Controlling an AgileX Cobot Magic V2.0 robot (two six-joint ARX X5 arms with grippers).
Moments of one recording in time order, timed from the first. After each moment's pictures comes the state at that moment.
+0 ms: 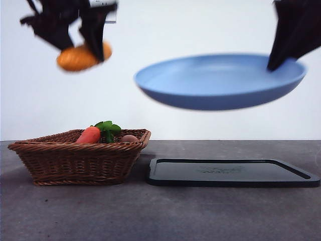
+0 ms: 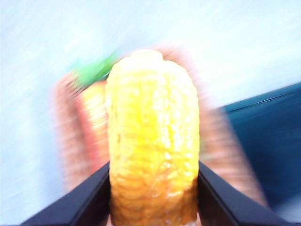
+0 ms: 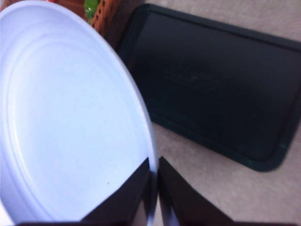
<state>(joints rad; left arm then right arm) -0.50 1.42 1.32 -0.61 -0.11 -0.11 0.29 1.23 1.09 -0.84 -0.37 0.08</state>
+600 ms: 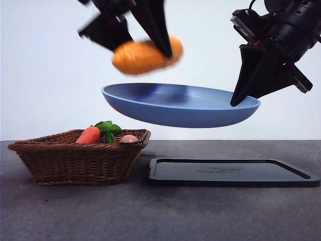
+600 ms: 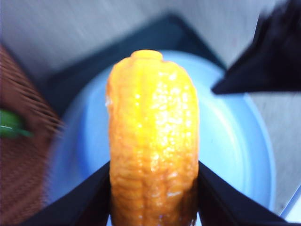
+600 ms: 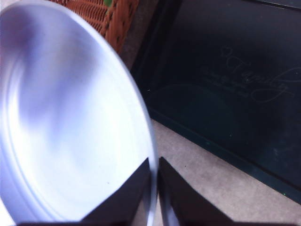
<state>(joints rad) -0.76 1.52 1.32 -0.63 0.13 -0.14 0.29 1.45 1.09 -0.71 -0.57 0.12</state>
